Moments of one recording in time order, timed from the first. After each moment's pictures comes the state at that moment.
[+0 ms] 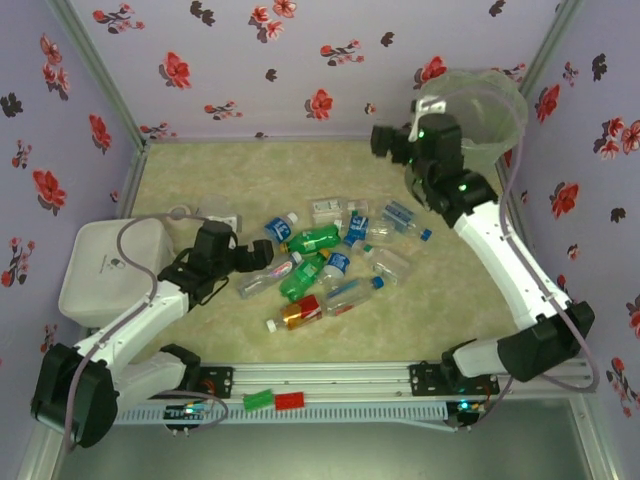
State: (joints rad) left arm -0.49 1.05 0.60 -0.28 -0.01 -0.48; right arm 0.45 1.36 1.43 -0.41 0.24 0.26
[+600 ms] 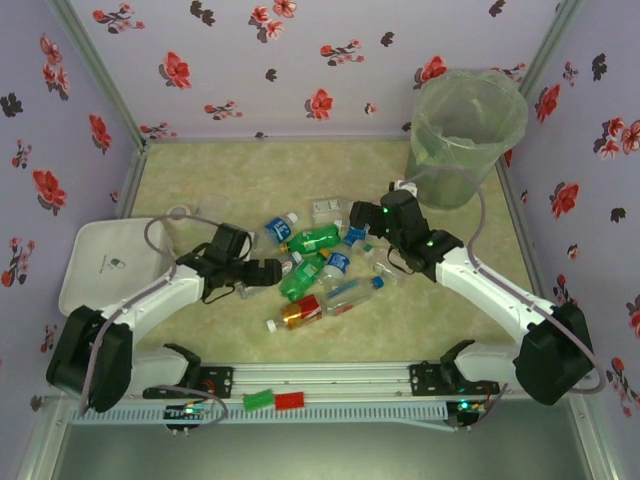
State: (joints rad) left arm -0.52 1.25 0.65 -0.42 0.12 -0.44; right arm 0.60 1.24 0.90 -0.27 0.24 0.66
